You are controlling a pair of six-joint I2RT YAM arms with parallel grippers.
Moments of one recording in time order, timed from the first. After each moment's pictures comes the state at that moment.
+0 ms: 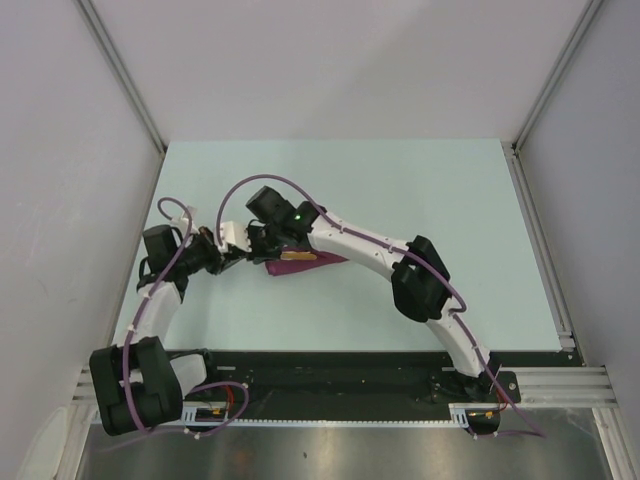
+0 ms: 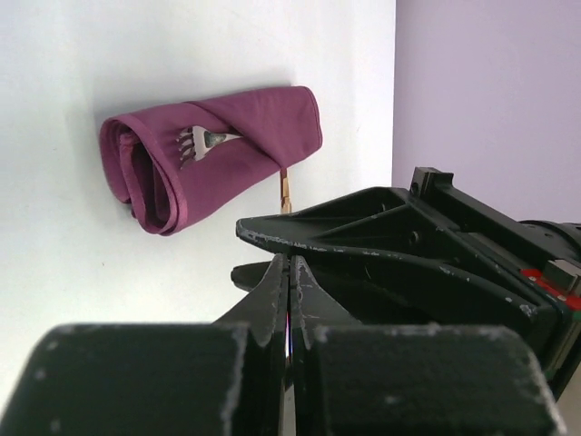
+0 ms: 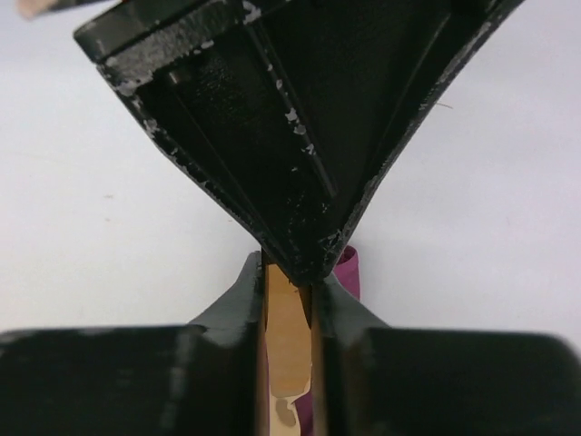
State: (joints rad) left arm 0.23 1.11 0.53 -0.05 0.92 -0.68; right arm 1.01 2.26 2.08 -0.64 -0.35 -0.74
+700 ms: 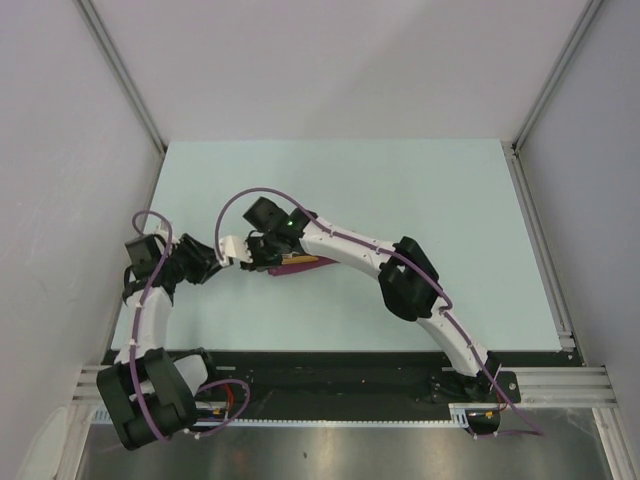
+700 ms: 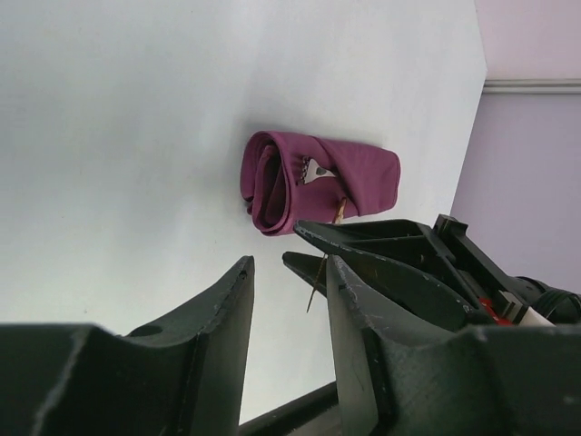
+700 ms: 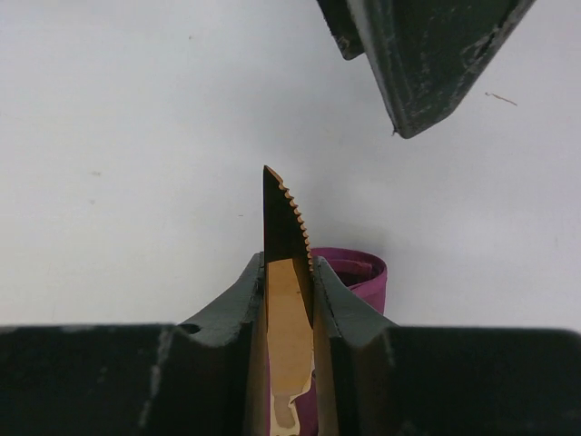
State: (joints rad) left arm 0.39 1.03 0.55 -0.29 0.72 -0.62; right arm 1.01 2.35 2.13 -0.71 -0.35 -0.84
